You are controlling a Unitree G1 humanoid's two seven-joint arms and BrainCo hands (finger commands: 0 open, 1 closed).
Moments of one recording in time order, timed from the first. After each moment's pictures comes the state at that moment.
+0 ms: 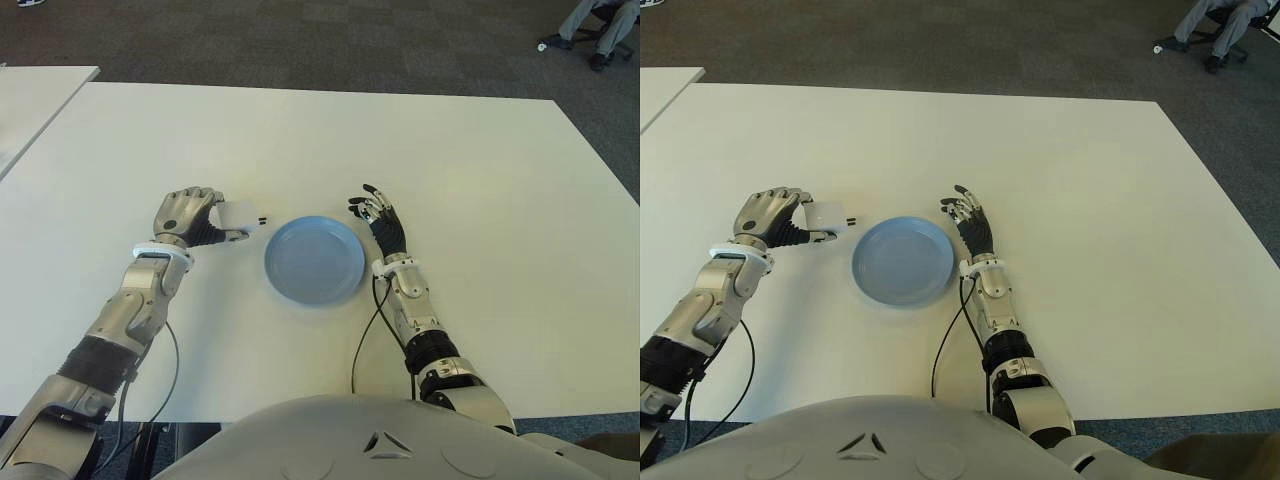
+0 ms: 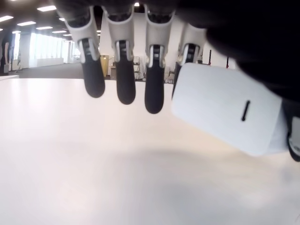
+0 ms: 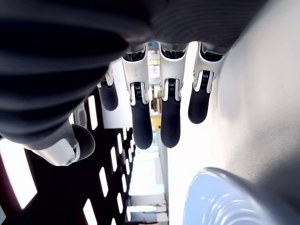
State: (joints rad) left arm -0.02 0.68 -0.28 0.04 0.82 0.12 0.14; right arm -0.23 0.06 0.03 0.70 0.03 -0.42 0.04
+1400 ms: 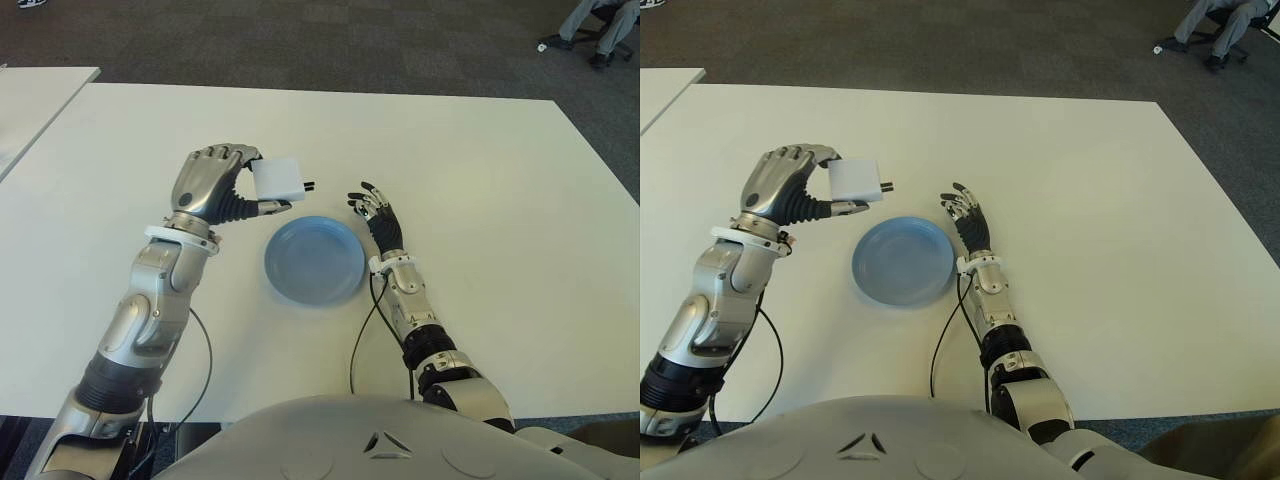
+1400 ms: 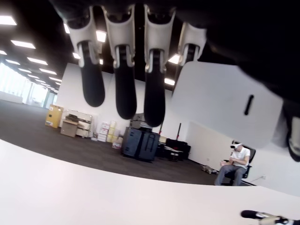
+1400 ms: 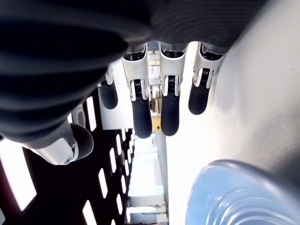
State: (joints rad) left arm 0.01 0.47 -0.19 -0.41 0.83 0.14 -0.04; right arm -0.27 0.06 0.05 0.76 0.03 -0.44 -0.01
